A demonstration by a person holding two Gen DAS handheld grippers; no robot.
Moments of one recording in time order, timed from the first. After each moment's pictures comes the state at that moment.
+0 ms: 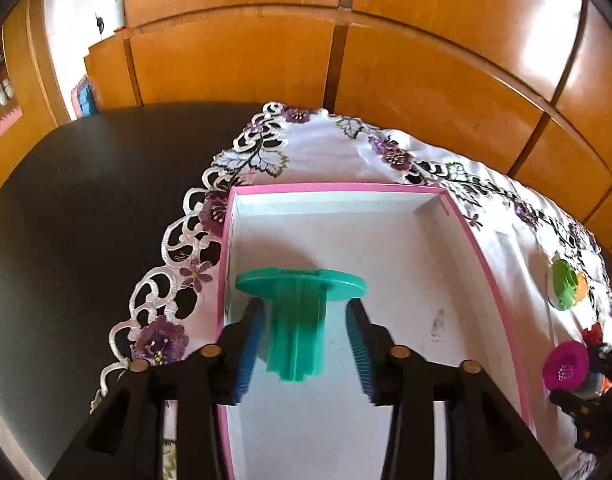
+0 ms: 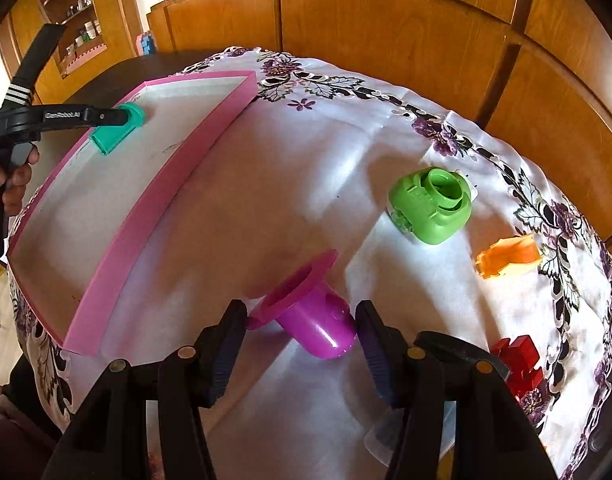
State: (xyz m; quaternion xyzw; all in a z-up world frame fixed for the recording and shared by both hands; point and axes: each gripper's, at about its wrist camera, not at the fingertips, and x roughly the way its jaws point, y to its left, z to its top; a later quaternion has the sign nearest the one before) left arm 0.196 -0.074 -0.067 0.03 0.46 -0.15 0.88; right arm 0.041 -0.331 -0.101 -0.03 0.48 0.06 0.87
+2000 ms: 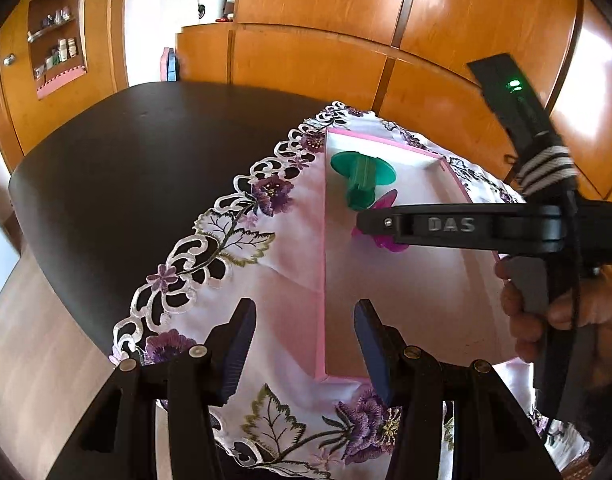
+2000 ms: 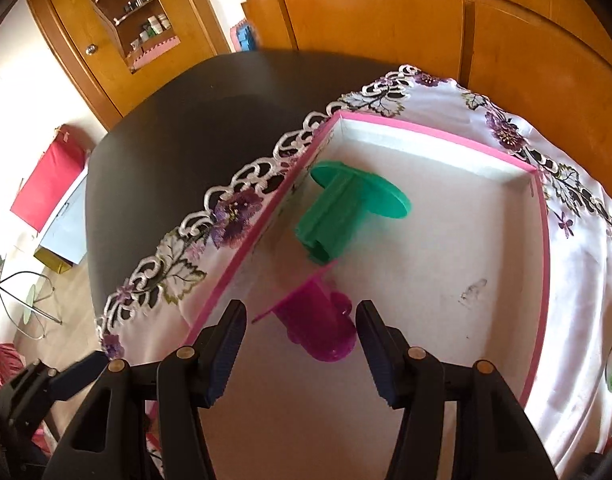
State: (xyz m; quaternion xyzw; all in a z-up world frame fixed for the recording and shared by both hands) left arm 0.034 0.019 -0.067 -0.05 0.43 -0.08 0.90; right arm 0.135 -0.124 -0.069 0.02 0.48 0.20 0.85
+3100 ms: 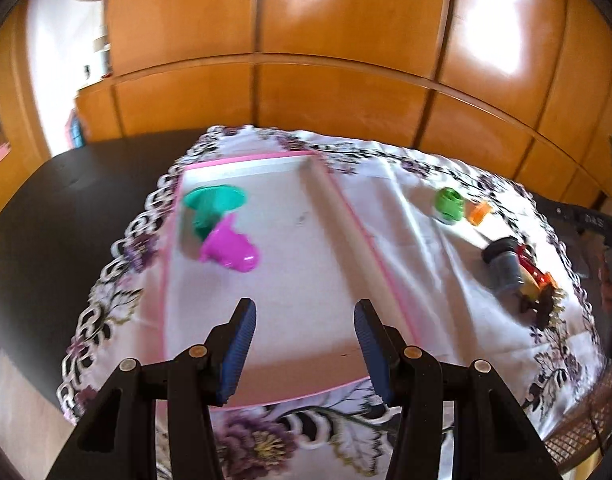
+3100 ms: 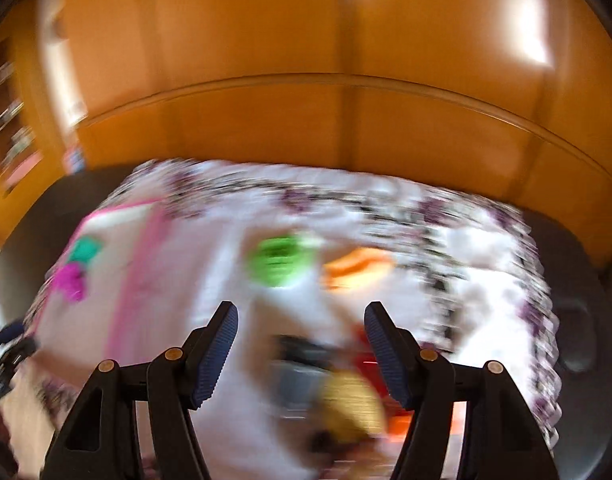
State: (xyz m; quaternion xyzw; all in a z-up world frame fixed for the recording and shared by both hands) left arm 0.018 -0.094 -0.037 0.05 0.40 -0.23 0.89; right arm -0.045 -0.435 -0.023 0.11 0.36 -0.16 0.91
